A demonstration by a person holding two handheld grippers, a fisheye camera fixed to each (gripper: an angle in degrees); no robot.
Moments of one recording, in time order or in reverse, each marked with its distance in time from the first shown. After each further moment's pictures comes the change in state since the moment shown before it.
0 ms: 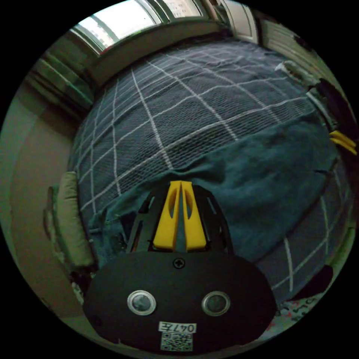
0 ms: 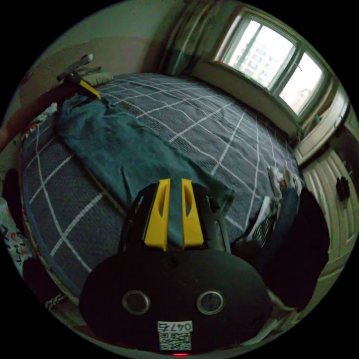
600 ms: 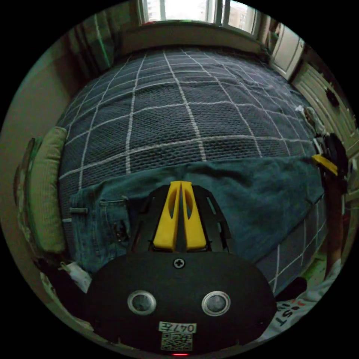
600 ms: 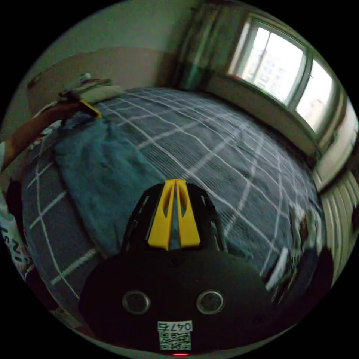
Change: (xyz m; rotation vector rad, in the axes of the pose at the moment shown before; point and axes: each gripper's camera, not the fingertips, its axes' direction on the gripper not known) left arm -0.074 0.041 0.041 -0.014 0.232 -0.263; right arm 0.019 -0.031 0.021 0.147 -0.166 -0.096
